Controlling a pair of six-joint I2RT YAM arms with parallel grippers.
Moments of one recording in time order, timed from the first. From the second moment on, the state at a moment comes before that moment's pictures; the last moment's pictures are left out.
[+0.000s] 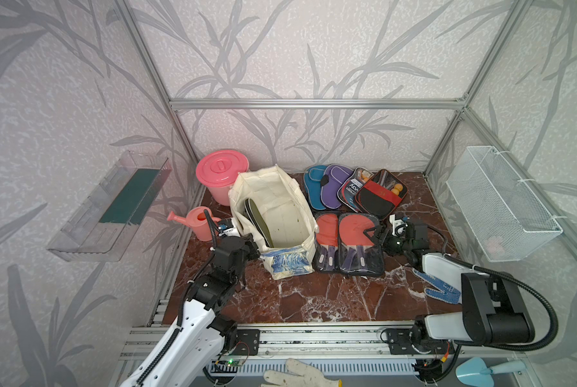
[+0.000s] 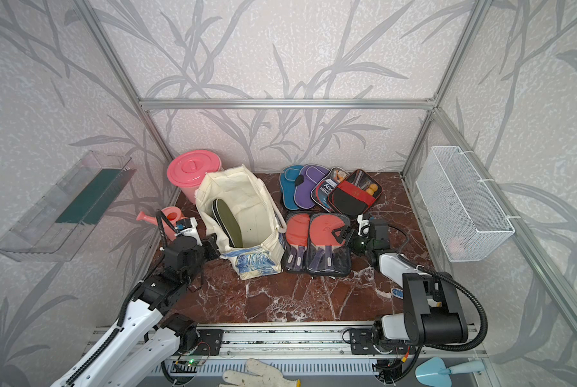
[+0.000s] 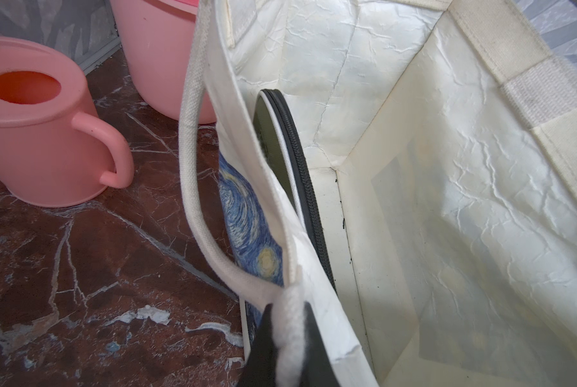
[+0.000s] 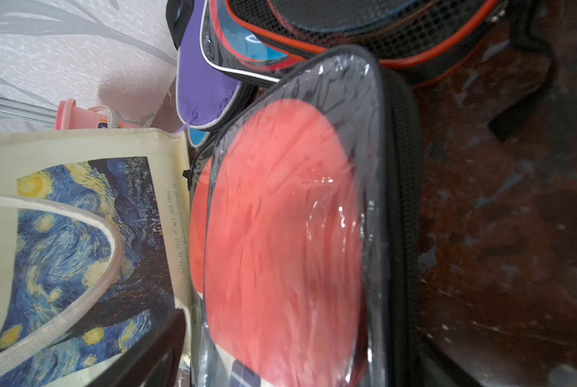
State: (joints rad) left arm -0.38 0.67 0.54 -0.33 -0.27 -0.57; right arm 0.03 1.39 0.52 0.16 -0.56 0.65
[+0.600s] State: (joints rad) left arm -0.38 0.65 0.54 -0.34 -0.26 -0.57; right arm 0.04 1.22 0.57 -0.13 -0.39 0.53
